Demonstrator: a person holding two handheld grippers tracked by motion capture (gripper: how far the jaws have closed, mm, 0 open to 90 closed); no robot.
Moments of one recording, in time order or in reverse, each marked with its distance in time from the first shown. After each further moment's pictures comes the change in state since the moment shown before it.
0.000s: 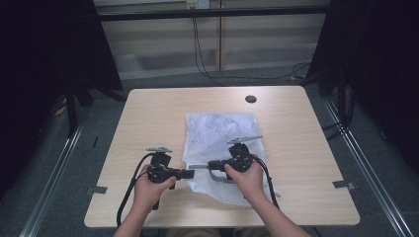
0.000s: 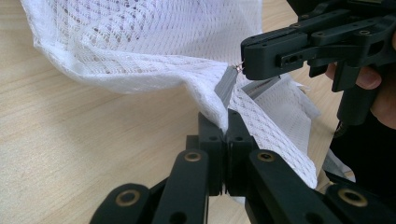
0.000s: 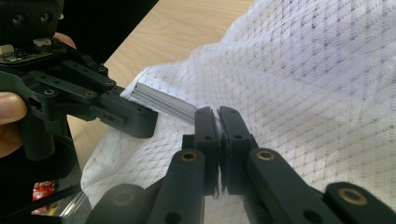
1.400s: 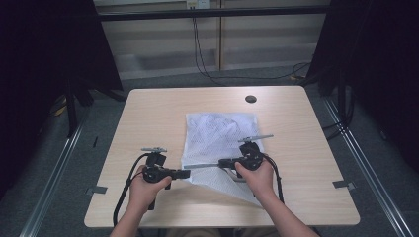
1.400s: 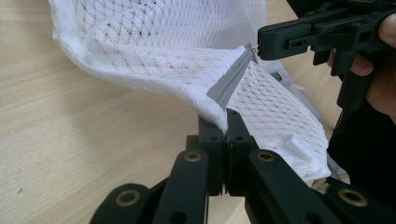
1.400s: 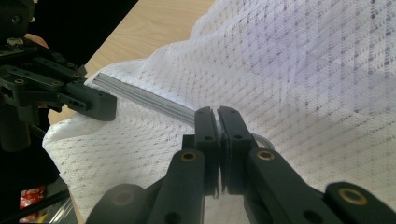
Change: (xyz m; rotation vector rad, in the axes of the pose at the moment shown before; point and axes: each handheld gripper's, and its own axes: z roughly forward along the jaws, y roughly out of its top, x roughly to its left) left arm 0.008 -0.003 -0.009 -0.008 0.001 -0.030; right arm -0.021 -0.004 -0.020 -0.002 -0.052 0.024
